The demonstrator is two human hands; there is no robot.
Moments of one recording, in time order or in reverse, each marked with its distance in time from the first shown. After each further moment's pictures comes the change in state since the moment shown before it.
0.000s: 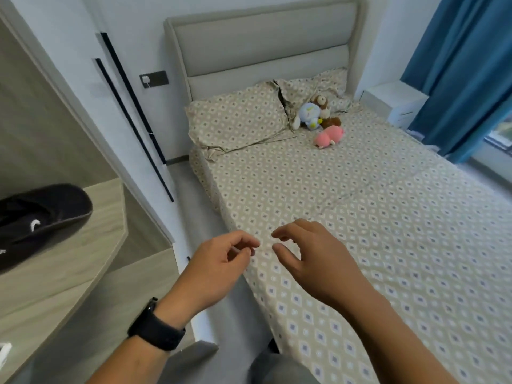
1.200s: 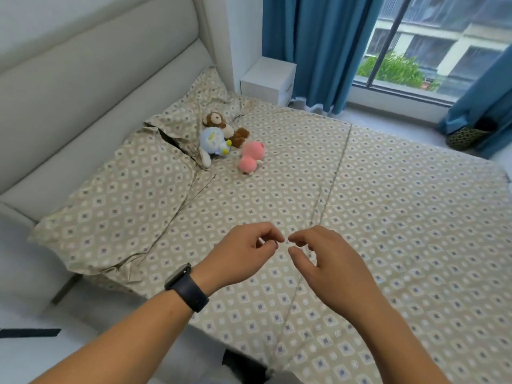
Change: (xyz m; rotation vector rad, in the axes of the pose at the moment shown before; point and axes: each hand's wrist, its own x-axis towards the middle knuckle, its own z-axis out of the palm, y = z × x) left_hand 0.594 0.056 -0.062 0.231 -0.799 0.341; right_hand 0.413 0.129 -0.009 0.088 0.363 0.773
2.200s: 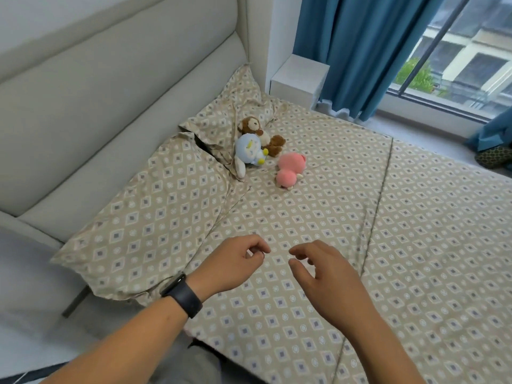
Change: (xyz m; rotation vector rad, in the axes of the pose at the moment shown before) left_hand 0.070 -0.192 -0.205 -0.017 -0.017 -0.088; right_hand 0.172 -0.145 0.143 0.019 -0.029 0.051
